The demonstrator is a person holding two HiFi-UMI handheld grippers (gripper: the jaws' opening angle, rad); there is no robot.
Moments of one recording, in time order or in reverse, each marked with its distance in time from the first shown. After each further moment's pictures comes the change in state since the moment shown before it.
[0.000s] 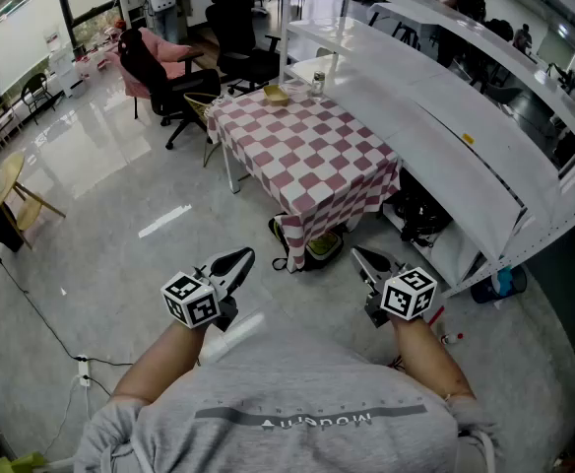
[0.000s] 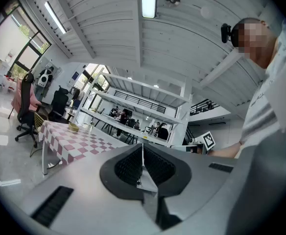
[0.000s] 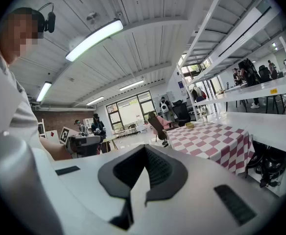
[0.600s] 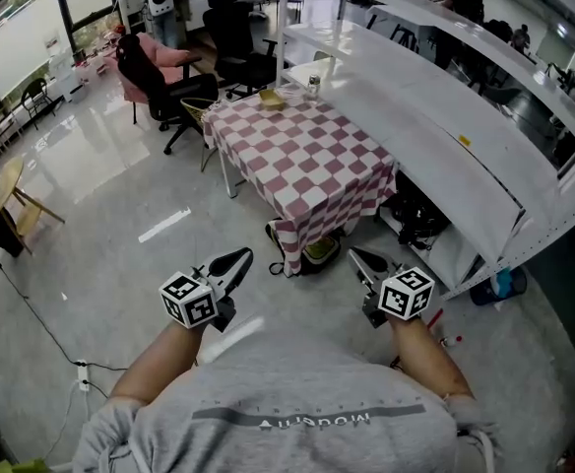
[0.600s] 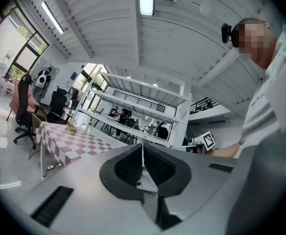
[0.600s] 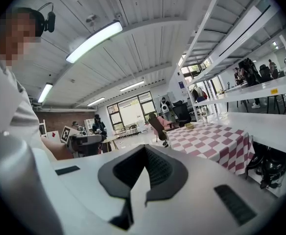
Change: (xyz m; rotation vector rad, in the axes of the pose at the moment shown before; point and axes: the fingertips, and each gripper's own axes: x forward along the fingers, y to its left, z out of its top) left arm 0.026 -0.010 0.005 0.015 0.013 -0.011; right arm -0.010 -0.019 0.007 0.005 -0.007 0.008
